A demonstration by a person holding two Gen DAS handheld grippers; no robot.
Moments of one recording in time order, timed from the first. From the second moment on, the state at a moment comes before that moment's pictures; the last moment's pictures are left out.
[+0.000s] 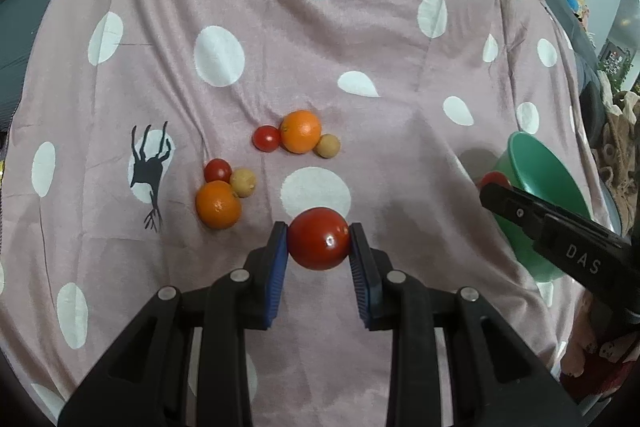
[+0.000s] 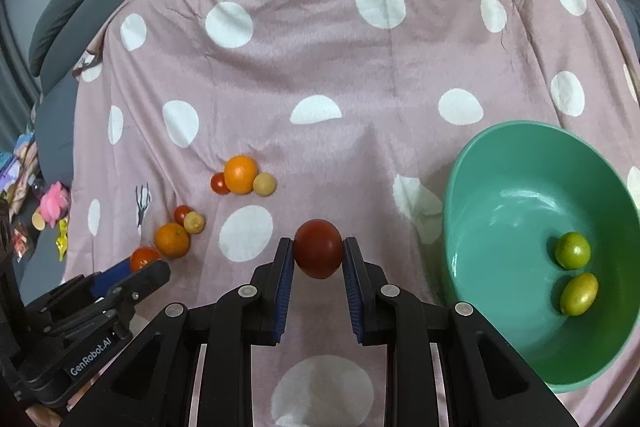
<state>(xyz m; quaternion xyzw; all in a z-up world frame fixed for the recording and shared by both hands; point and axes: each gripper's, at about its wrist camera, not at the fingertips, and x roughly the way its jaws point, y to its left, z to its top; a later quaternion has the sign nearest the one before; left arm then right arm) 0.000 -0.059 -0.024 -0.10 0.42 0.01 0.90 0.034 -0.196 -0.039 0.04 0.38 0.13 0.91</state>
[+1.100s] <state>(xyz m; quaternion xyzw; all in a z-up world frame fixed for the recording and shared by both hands) 0.018 -0.151 0.008 -0.07 0.39 -0.08 0.92 0.017 -0.282 -0.005 0.12 0.32 0.08 0.94</state>
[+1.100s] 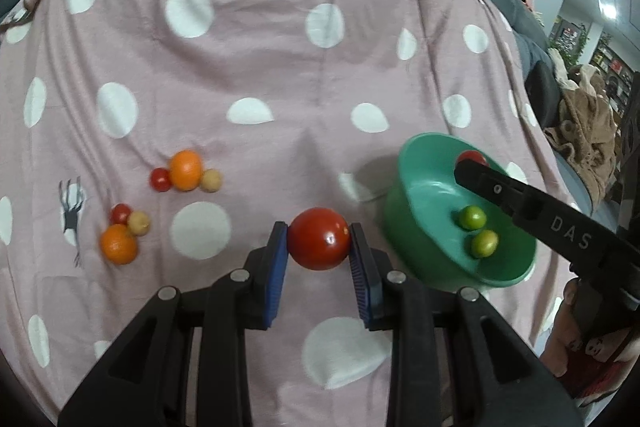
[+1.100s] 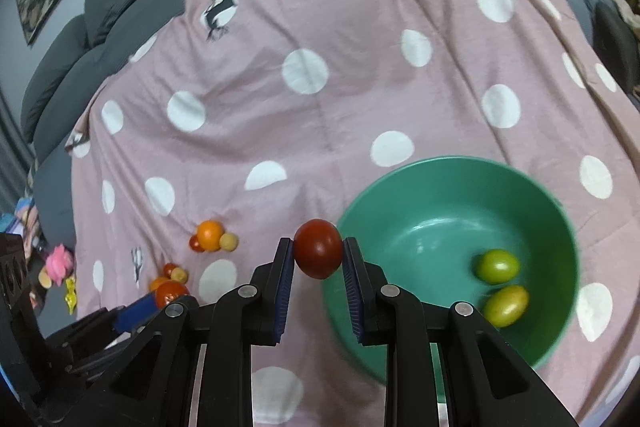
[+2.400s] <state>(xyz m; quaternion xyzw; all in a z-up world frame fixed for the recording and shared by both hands) 0.062 -0.273 -0.001 -0.02 0.40 -0.18 0.90 0.004 -0.394 -0.015 0.20 0.31 -0.10 0.92</state>
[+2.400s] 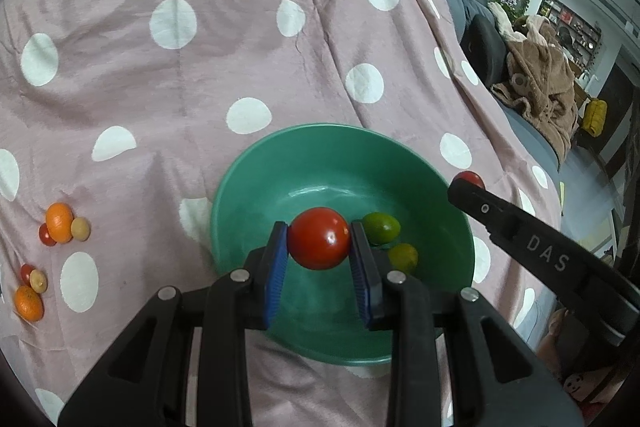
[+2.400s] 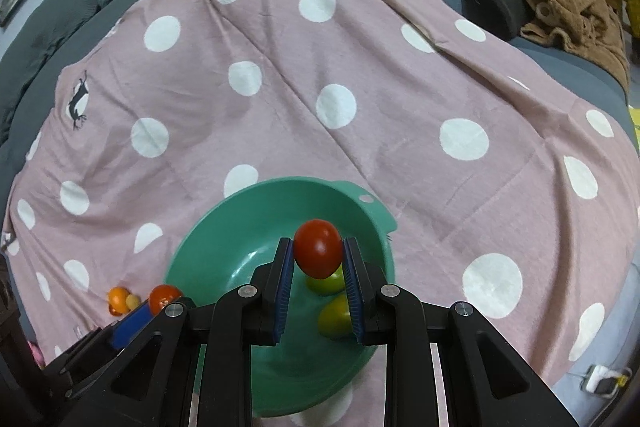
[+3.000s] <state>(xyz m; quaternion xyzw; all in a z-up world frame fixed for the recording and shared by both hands) 0.067 -0.293 -0.011 -0.01 0.42 -0.20 0.89 0.007 -0.401 -0.021 0.21 0.32 -0.11 0.92</state>
